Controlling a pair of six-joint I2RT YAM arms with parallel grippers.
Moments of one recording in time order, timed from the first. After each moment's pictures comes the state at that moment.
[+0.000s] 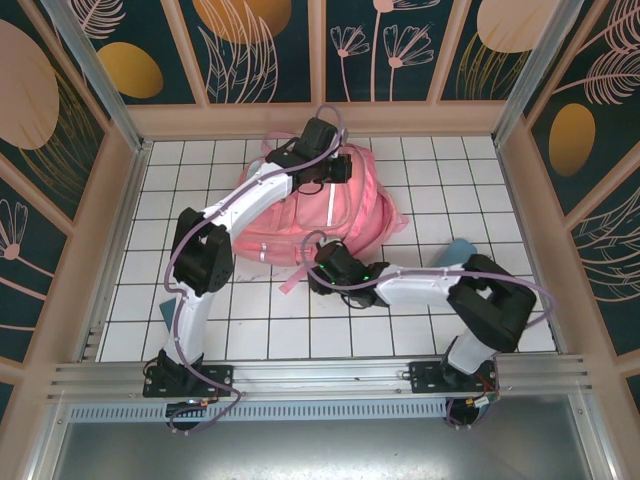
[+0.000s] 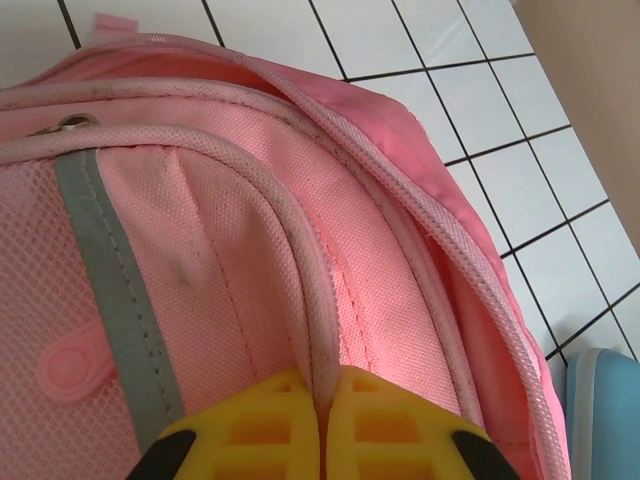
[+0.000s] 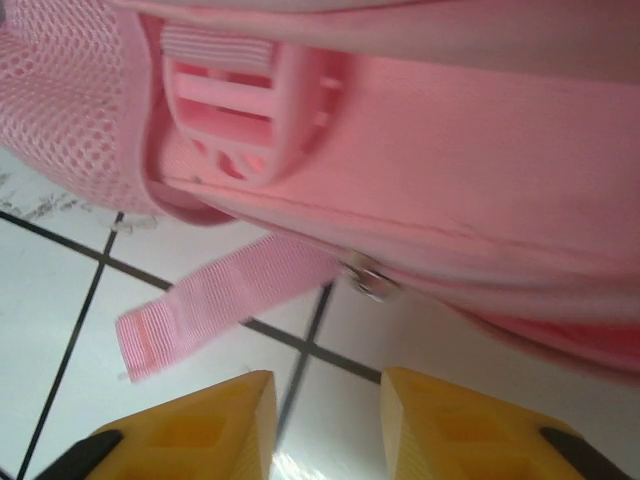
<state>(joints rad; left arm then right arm) -0.62 2.17 2.01 -0.55 0.18 -0.46 1.01 1.64 0.80 0.00 0.15 0.64</state>
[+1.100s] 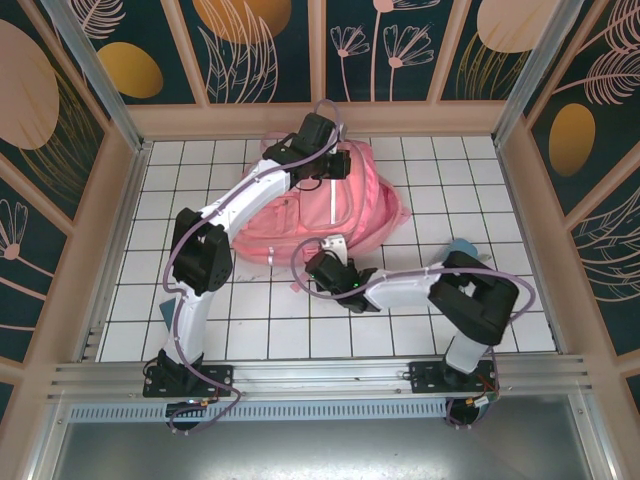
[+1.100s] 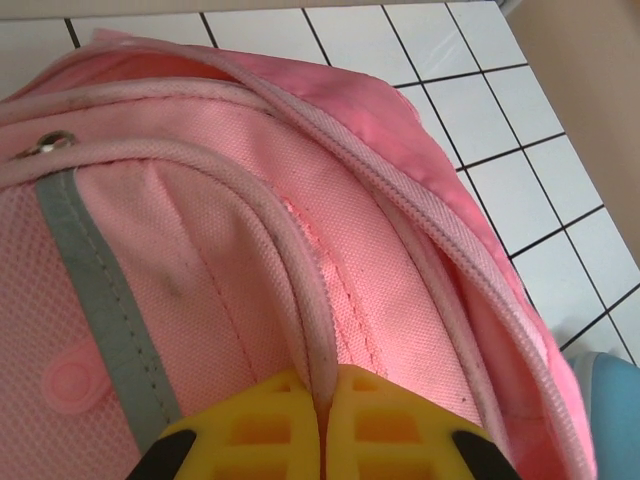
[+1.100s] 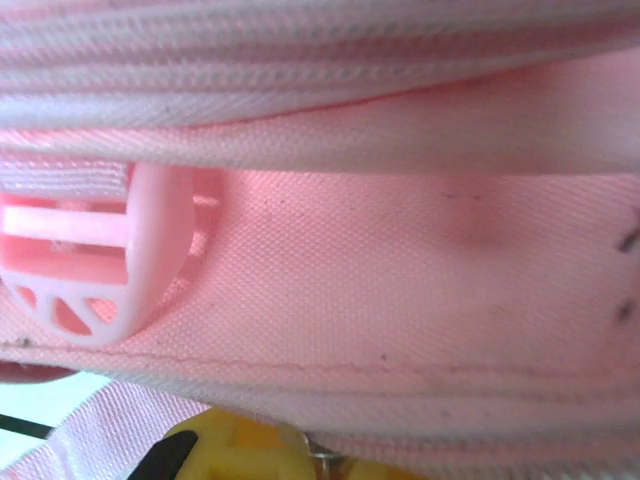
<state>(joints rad) -0.61 2.17 2.03 -0.56 0.18 -0.43 1.05 1.66 0.75 0.04 0.52 0.65</state>
